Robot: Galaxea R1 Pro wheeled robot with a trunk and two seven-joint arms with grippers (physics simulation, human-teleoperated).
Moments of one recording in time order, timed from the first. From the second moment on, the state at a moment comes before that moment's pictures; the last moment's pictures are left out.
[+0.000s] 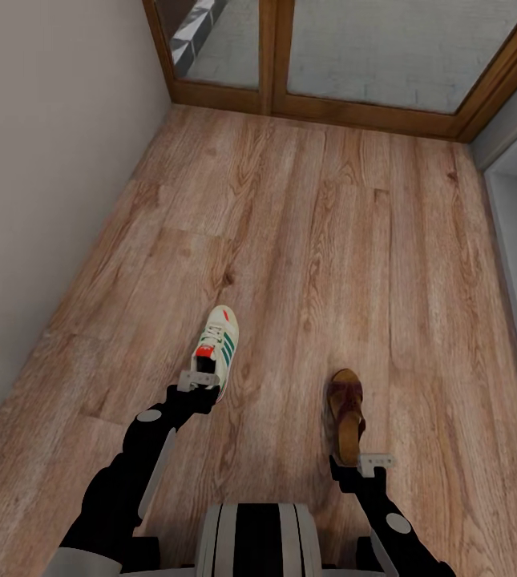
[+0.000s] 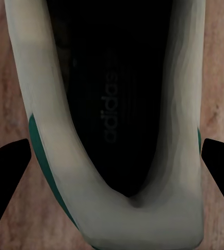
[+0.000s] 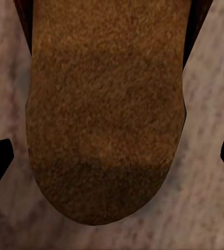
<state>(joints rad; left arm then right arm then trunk) -0.46 -0.09 -0.11 -1.32 -0.05 0.55 -0.08 -0.37 0.00 0.00 -0.67 0.00 -0.18 0.01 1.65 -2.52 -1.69</state>
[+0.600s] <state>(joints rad) -0.46 -0.09 -0.11 -1.32 -0.05 0.55 -0.08 -0.37 0.00 -0.01 -0.67 0.00 -0.18 0.01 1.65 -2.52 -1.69</state>
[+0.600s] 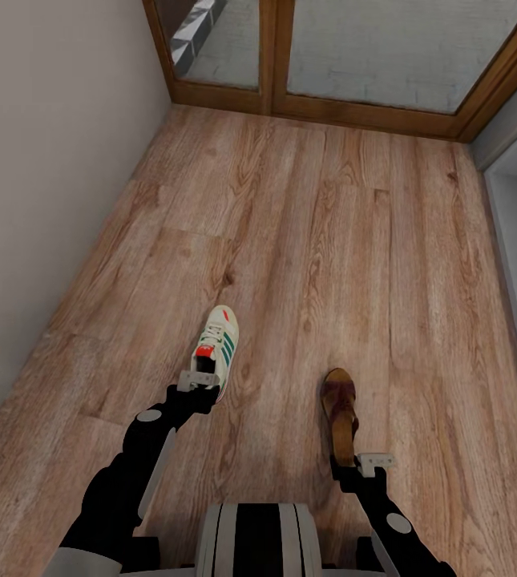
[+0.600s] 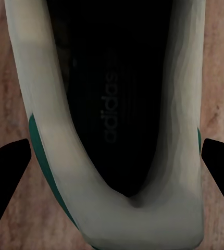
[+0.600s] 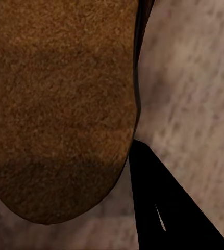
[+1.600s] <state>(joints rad) -0.46 -0.09 -0.11 -1.32 -0.05 0.56 -0.08 -0.37 -0.01 0.00 -0.84 0.00 -0.06 0.01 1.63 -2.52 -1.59</state>
